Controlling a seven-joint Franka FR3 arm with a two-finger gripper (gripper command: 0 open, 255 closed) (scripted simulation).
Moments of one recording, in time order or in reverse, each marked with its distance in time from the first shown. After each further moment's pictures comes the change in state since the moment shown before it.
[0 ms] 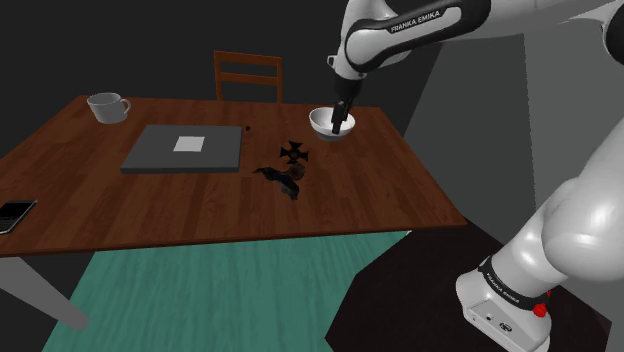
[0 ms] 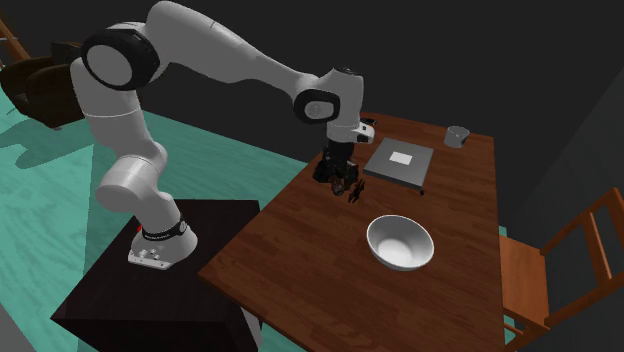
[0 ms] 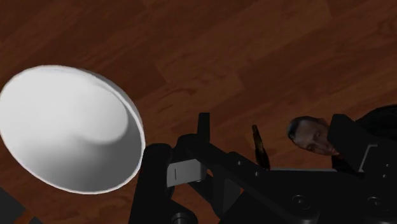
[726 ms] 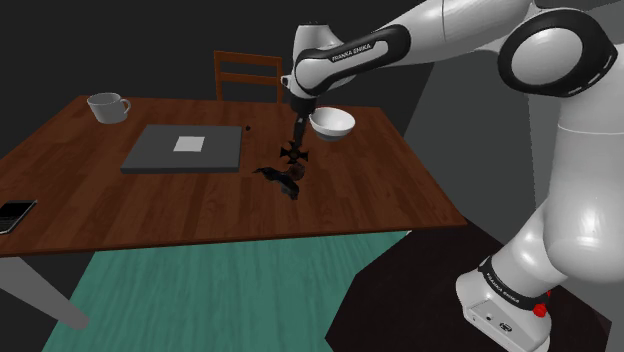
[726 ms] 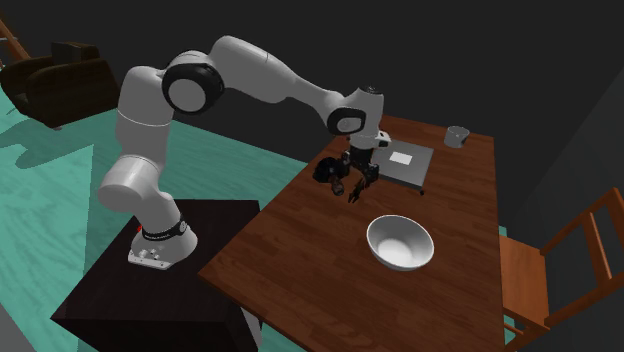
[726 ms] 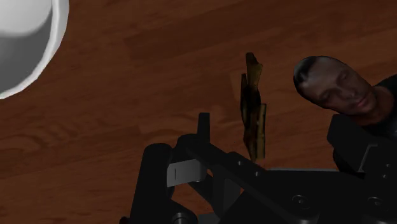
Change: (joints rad) arm 0.049 0.357 0.070 0.328 0.004 0.035 -0.134
